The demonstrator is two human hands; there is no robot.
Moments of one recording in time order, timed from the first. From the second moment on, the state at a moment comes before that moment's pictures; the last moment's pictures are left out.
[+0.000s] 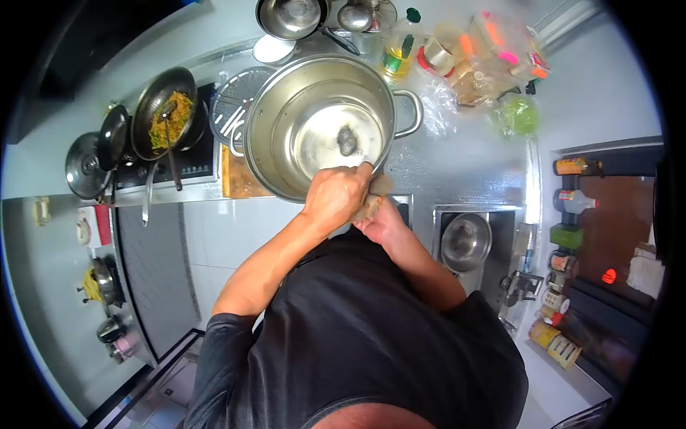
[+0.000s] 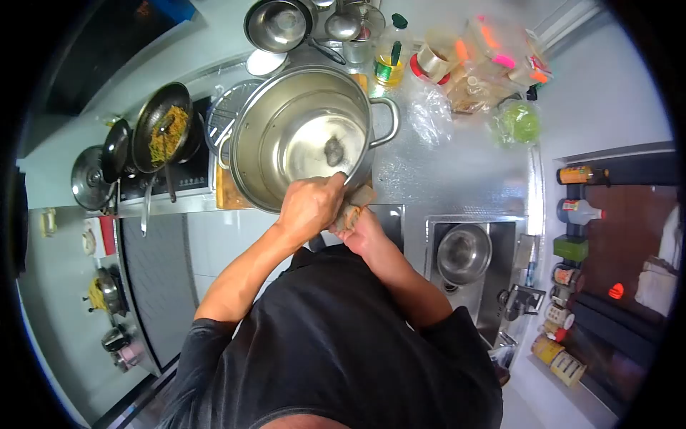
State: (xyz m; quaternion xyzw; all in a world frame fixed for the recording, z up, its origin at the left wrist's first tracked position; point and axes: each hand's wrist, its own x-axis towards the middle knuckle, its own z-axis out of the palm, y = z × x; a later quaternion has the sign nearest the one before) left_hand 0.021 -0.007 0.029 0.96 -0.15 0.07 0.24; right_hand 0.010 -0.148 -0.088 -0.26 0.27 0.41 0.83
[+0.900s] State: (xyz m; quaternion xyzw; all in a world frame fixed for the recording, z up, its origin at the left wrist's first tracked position) left_hand -0.055 0.175 -0.031 0.76 0.15 0.19 0.60; right_hand -0.032 -0.249 -0.035 -0.45 0.25 0.04 0.86
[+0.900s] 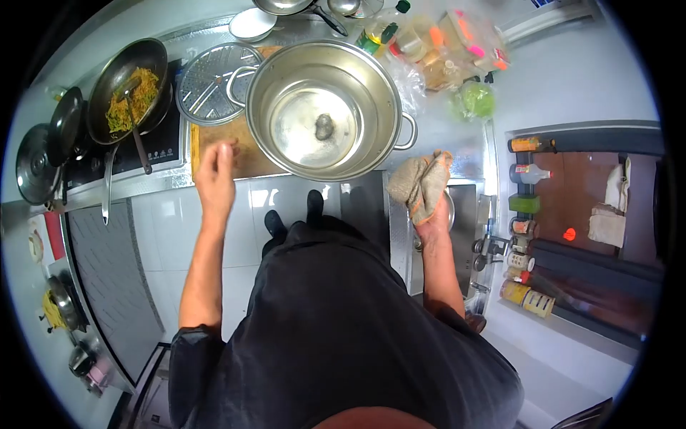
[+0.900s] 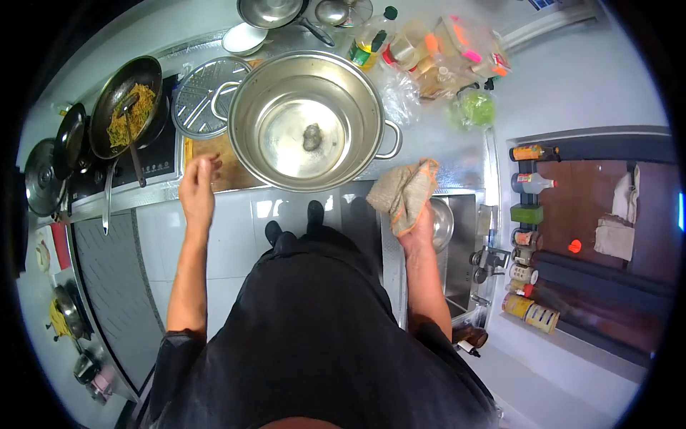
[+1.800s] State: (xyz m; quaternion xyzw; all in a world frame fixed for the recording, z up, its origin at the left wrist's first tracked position) left_hand -0.055 0.203 -0.038 0.27 0.34 0.16 0.89; right_hand -0.012 -0.233 -0.063 -0.62 0.25 0.11 0.74
